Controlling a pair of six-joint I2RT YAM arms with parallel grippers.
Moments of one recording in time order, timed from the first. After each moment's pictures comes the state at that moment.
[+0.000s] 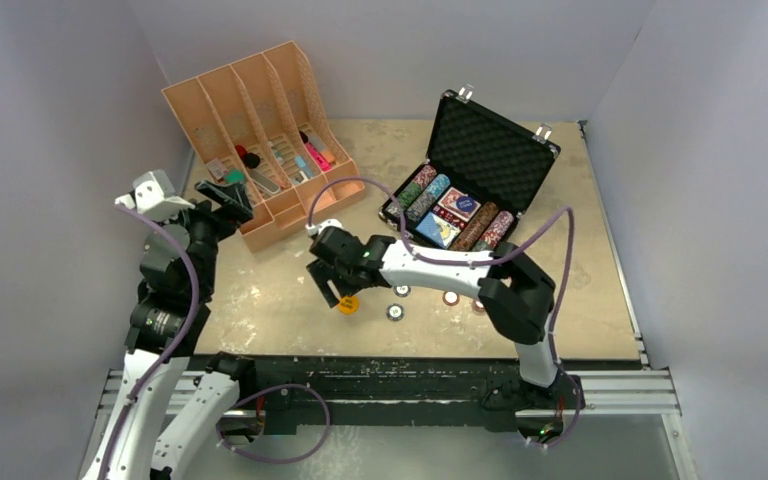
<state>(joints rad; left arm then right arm) -0.24 0.60 0.87 -0.31 -0.41 -0.54 1.08 1.94 1.49 -0.57 0.21 0.43</state>
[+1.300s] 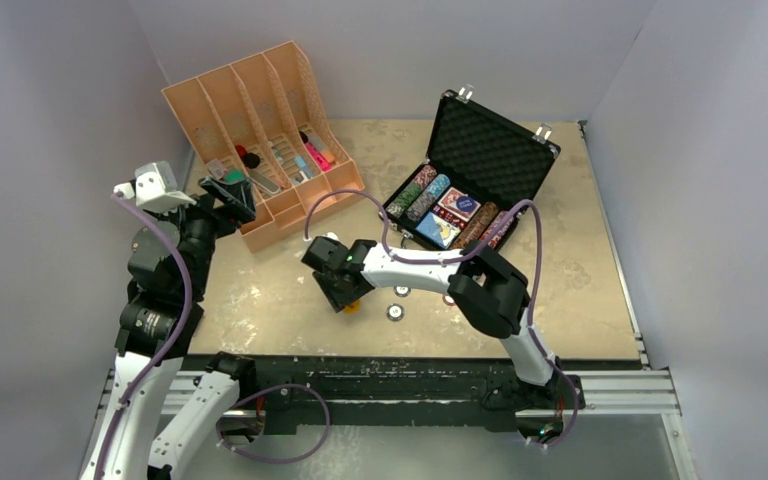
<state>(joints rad) -0.24 0.62 1.00 -0.37 -0.28 -0.47 1.11 2.12 1.59 -0.68 0.19 0.46</state>
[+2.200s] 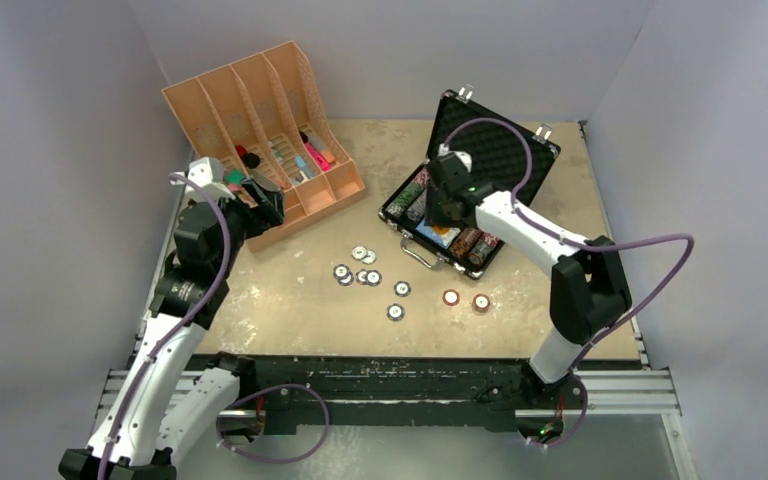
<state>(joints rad) -0.24 0.74 0.86 -0.30 -0.18 -0.49 0.58 1.69 1.32 -0.62 0.30 0.51</state>
